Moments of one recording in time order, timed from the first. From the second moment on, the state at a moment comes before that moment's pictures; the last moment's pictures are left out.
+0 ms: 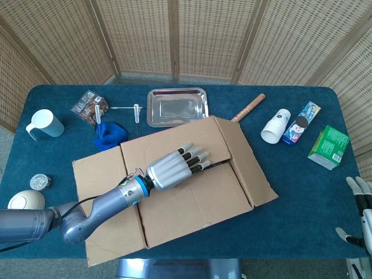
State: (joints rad) left arm -1.17 -1.26 -0.15 -1.86 1.10 0.78 0.75; right arm -0.06 -0.80 0.01 -2.01 -1.46 1.53 -0.10
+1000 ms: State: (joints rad) left arm -1.20 -1.09 -0.14 -1.92 1.06 0.90 0.87; right arm -0.05 -0.78 0.00 -2.02 -1.47 1.51 -0.08
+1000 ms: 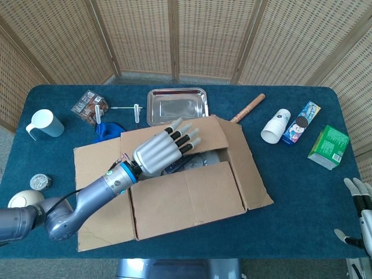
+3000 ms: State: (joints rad) left arm -1.19 -1.03 -0.27 -1.74 0.74 0.58 0.38; right arm -0.03 -0.77 -0.02 -2.02 -1.48 1.46 -0.08
